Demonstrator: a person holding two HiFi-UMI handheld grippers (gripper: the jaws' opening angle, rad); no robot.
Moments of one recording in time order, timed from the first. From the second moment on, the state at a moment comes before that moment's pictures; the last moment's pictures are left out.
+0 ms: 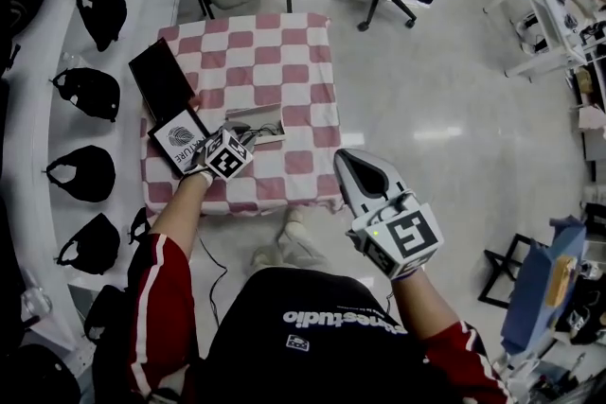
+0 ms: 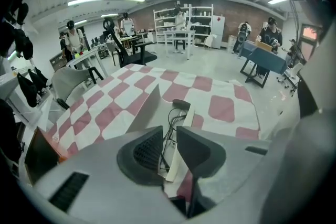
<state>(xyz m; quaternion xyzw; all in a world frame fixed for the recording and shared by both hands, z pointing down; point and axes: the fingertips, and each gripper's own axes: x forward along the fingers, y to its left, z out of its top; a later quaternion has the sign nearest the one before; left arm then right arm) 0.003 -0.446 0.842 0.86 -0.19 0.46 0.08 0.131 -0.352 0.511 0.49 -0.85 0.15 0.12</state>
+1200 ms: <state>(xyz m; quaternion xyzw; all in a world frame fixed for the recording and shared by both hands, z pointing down) 0.013 -0.463 0.892 0.82 -0.14 0.56 0.03 0.157 -0.358 0.535 0.50 -0.84 0.19 0.12</state>
